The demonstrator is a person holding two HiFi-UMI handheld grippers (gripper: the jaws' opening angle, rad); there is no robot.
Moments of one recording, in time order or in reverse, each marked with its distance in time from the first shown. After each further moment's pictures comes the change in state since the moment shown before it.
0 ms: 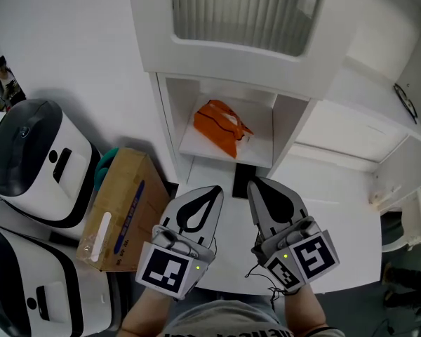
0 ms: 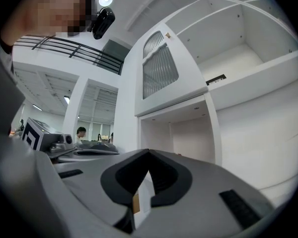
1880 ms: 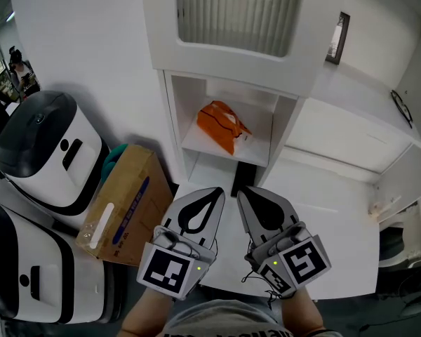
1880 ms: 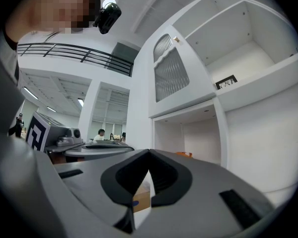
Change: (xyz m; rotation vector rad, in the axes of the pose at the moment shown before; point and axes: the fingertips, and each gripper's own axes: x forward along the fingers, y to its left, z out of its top) left arm -0.015 -0.037 0.016 0.029 -0.027 0.075; right arm -0.033 0.025 0.000 -0.022 0.003 0.135
